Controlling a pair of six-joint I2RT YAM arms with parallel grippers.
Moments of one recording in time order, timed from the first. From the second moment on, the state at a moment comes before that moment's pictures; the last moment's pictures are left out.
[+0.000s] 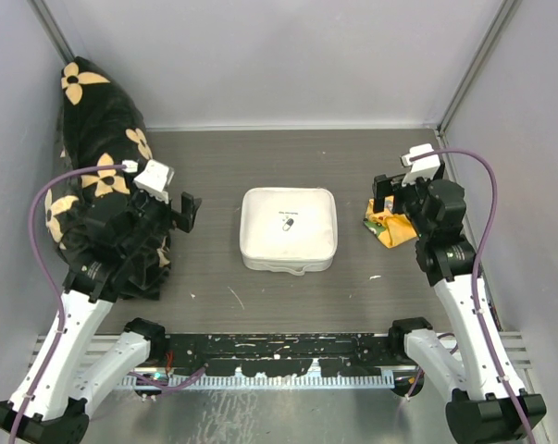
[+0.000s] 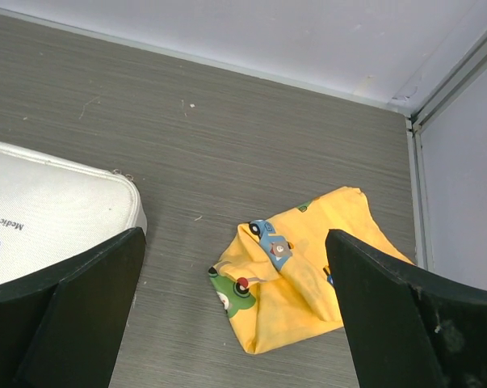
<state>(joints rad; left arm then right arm) -0.33 0.74 0.95 -0.36 0.08 0.14 0.11 0.82 0.89 -0.26 -0.03 -0.15</state>
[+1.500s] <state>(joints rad) -0.33 0.74 0.96 -0.43 0.05 0.14 0.08 0.77 0.86 -0.26 -0.07 -0.16</state>
